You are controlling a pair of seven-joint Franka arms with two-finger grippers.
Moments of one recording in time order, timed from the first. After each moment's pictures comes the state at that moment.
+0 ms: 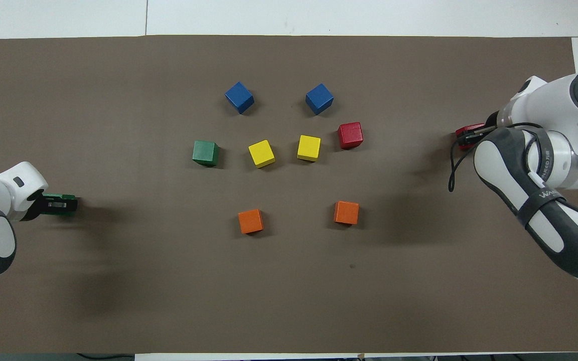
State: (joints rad) left arm 0.22 0.07 -0.02 -2.36 0.00 2.49 0.35; right arm -0.12 0.38 0.05 -1.87 -0.03 2.30 -0.21
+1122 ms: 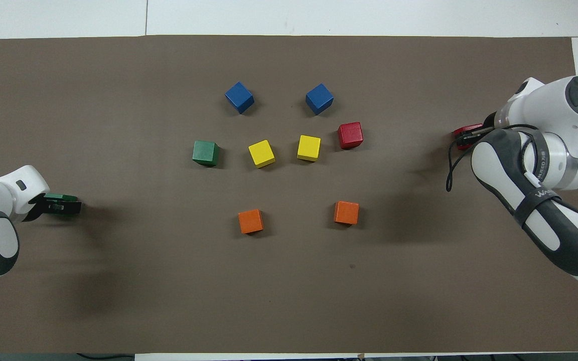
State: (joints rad) left arm 0.23 0.09 -0.02 -2.37 0.00 2.53 0.42; right arm -0.12 0.39 0.05 -1.88 -0.03 2.33 -0.21
